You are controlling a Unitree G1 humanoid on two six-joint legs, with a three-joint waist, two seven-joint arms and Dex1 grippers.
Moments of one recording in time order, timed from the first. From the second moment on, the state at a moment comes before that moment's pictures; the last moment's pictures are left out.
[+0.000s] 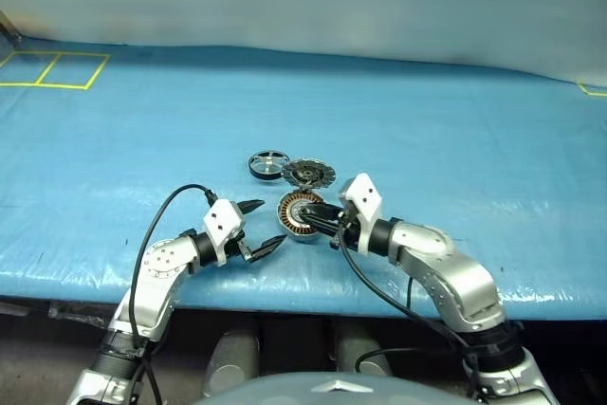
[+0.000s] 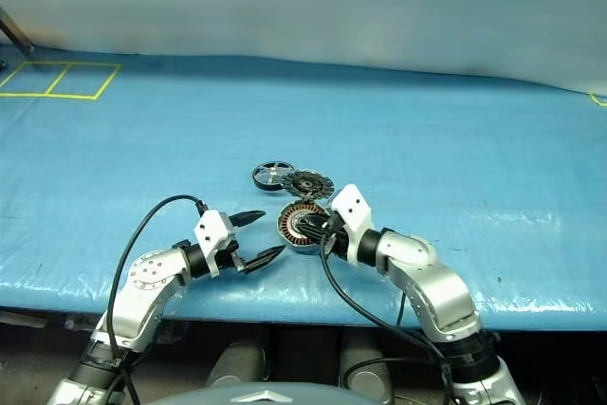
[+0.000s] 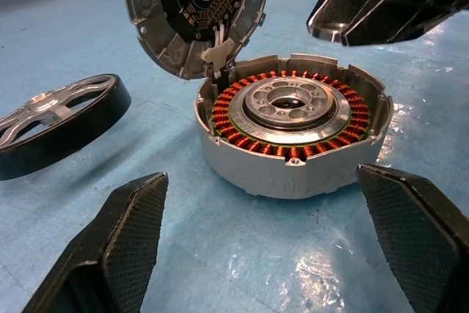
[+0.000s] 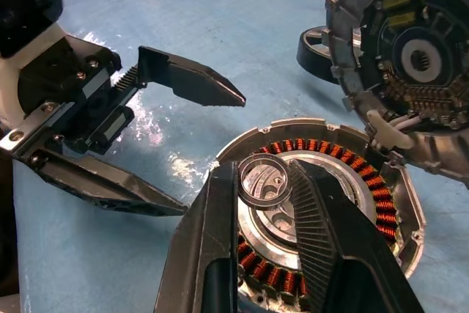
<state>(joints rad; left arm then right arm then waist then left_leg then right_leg) -0.02 0.41 -0.15 -0.05 -0.18 0.03 -0.82 -0.17 -0.34 0.24 -0.31 0.32 0.64 0.63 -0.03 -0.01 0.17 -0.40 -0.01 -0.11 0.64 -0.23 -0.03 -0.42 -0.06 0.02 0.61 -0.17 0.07</state>
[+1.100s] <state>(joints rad) 0.05 0.40 -0.13 -0.05 -0.25 -0.05 -0.85 -0.22 -0.34 0.30 -0.22 0.21 0.57 0.63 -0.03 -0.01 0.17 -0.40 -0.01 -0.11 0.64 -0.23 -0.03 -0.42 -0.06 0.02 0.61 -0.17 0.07</state>
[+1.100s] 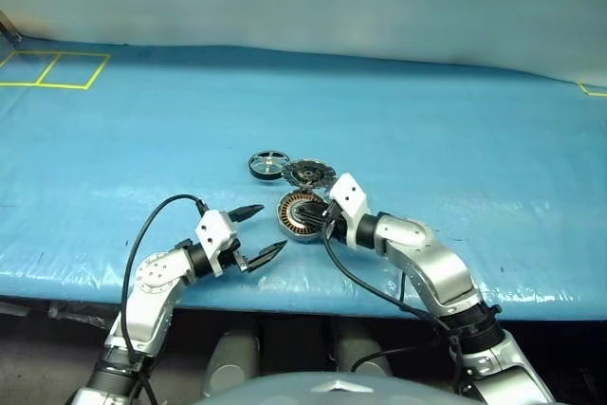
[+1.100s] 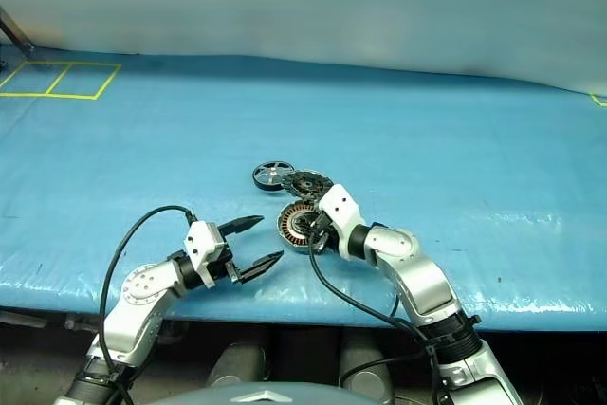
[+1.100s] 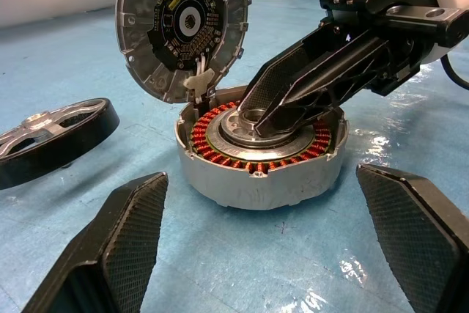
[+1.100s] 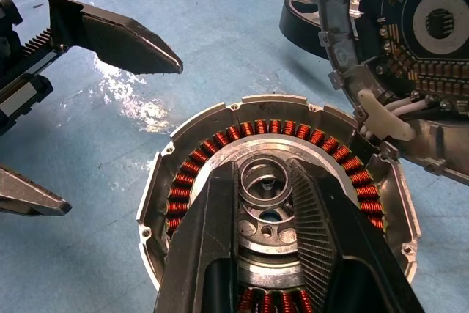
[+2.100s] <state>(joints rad) 0.05 0.39 -0.14 -0.04 -0.21 -0.06 -0.84 -0.22 -0.35 0.30 -0.22 0.17 0.56 0.63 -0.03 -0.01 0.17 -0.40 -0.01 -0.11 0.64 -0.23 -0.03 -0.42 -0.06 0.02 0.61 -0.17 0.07</state>
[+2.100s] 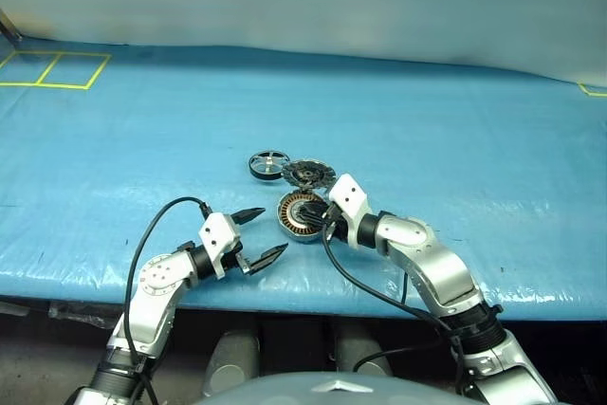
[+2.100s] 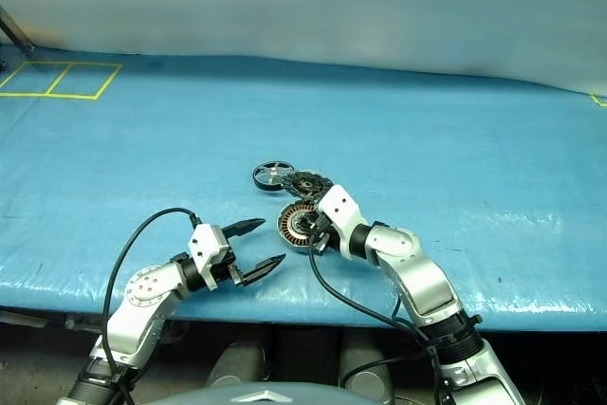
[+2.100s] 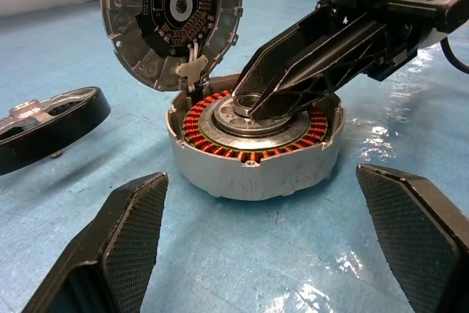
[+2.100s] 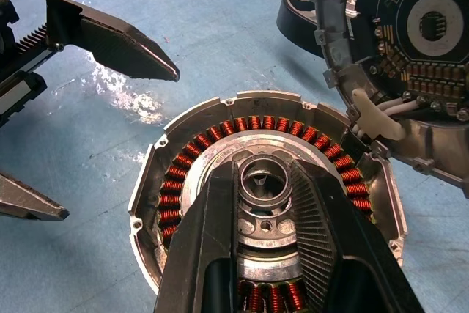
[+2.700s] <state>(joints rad) 0.05 0.39 -0.14 -0.03 -0.21 -0.06 -0.83 -0.21 -0.35 0.30 -0.23 0.16 0.57 0.63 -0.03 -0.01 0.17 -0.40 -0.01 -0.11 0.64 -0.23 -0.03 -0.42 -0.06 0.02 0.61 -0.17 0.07</state>
